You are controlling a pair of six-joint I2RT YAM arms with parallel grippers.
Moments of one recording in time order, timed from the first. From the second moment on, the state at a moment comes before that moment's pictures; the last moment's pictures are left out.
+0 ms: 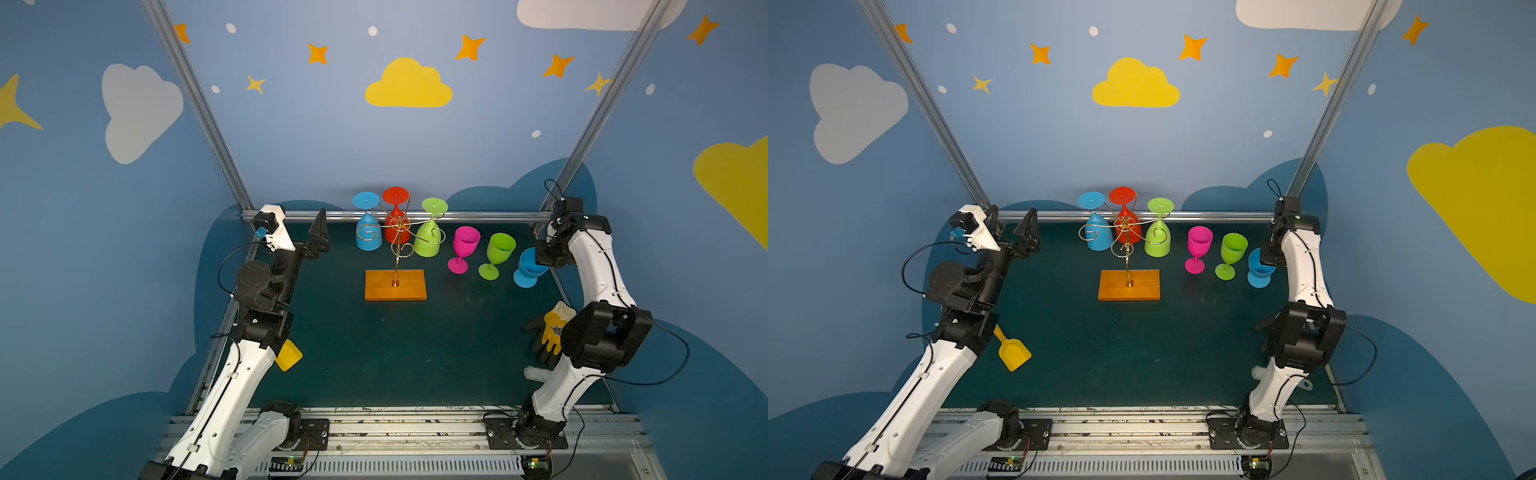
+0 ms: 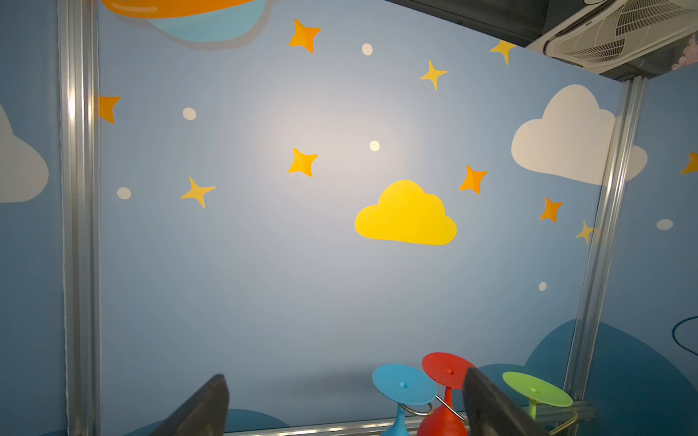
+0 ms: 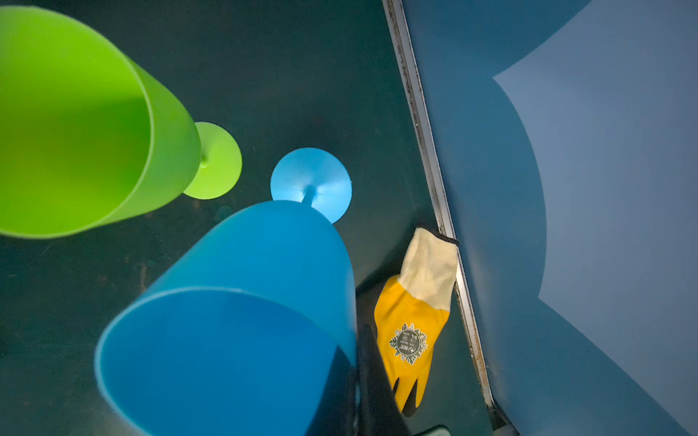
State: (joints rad) left arm -0.19 0.96 0.93 0.40 -0.03 -0.12; right arm -0.13 1.89 1.93 -1.22 0.20 0.02
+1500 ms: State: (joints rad) left arm -0.15 1.02 0.99 0.27 -0.09 -0.17; right arm -0.25 2.02 2.24 -1.34 -0.09 0.09
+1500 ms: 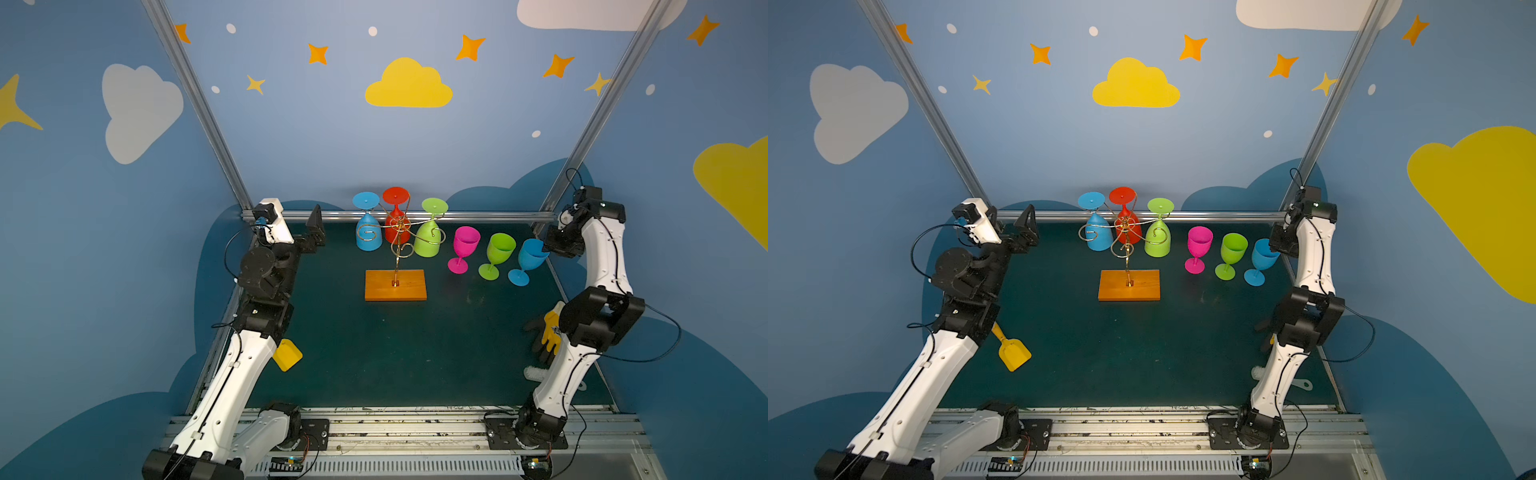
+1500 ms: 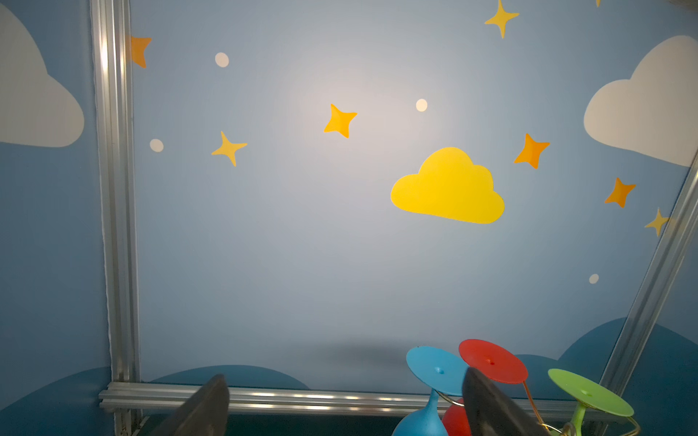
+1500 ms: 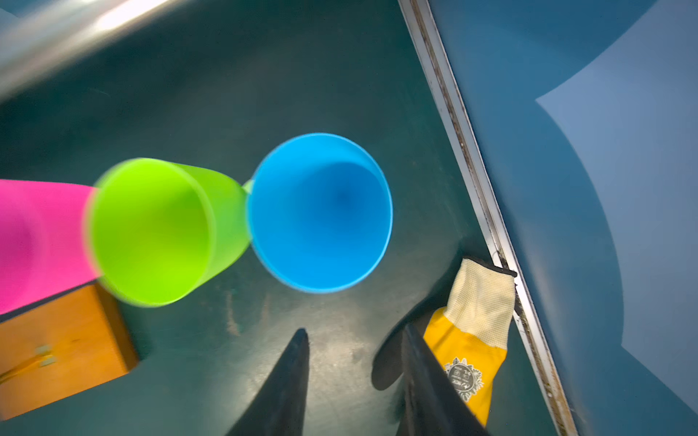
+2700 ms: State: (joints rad) left arm 0.06 1.45 1.39 -0.12 0.74 -0.72; right arm 0.19 0.94 1.12 -0.44 -0.65 0.16
